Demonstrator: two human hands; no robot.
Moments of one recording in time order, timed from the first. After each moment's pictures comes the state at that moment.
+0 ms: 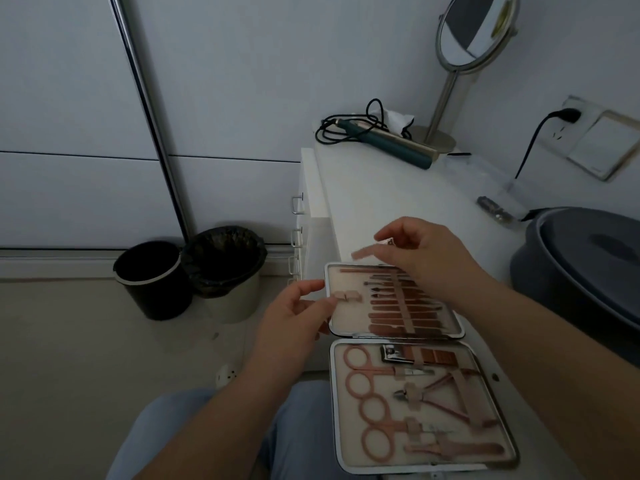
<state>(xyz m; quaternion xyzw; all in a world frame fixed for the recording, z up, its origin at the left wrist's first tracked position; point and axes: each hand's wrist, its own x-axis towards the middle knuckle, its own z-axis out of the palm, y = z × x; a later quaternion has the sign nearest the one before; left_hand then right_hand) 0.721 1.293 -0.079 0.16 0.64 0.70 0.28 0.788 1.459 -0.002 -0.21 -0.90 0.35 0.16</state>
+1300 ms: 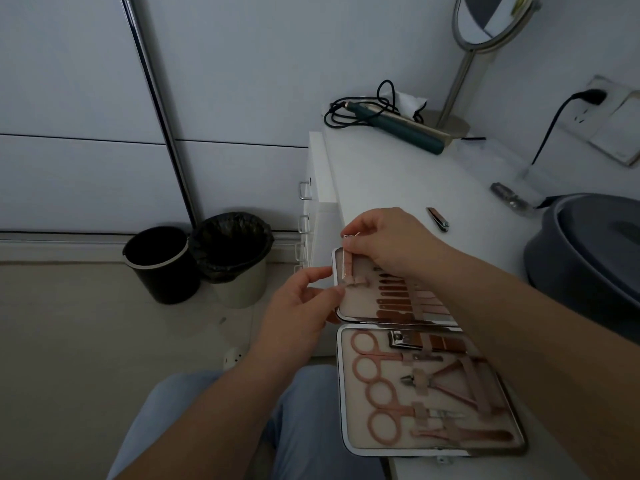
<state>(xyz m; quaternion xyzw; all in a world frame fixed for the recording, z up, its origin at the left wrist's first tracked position) 0.723 1.289 -0.079 0.17 0.63 0.70 0.29 0.747 1.438 -0.007 -0.21 -0.92 0.32 0.06</state>
